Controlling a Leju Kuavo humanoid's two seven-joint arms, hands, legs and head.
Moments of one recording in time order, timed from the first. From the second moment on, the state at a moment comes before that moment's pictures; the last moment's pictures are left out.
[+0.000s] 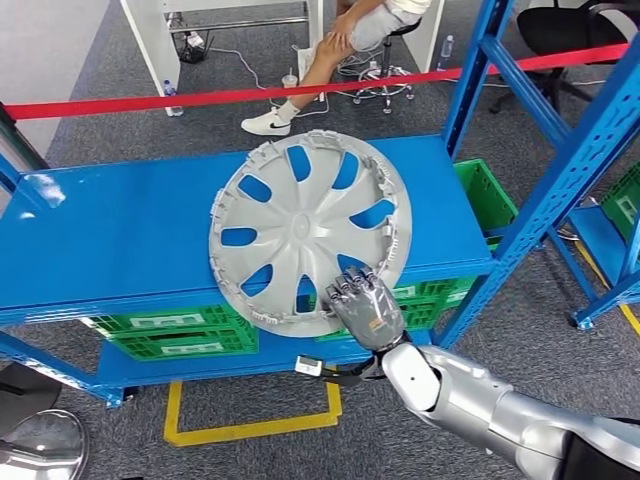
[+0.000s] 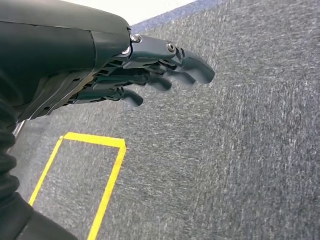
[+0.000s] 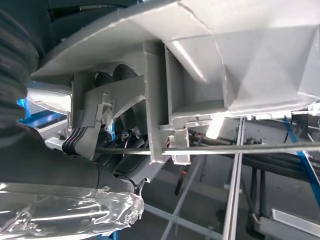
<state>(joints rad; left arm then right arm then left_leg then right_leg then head) -0.11 -0.15 1.30 -0.22 -1.06 0.45 -0.17 -0.66 -0.19 1.27 -1.01 1.57 -0.66 0.68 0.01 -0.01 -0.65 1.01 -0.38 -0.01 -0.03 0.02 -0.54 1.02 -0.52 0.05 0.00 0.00</state>
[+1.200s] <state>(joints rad) -0.11 -0.15 1.30 -0.22 -1.05 0.46 -0.14 -0.56 -0.17 1.10 -0.99 1.57 -0.68 0.55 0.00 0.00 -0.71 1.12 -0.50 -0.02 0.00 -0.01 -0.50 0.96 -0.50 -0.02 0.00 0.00</state>
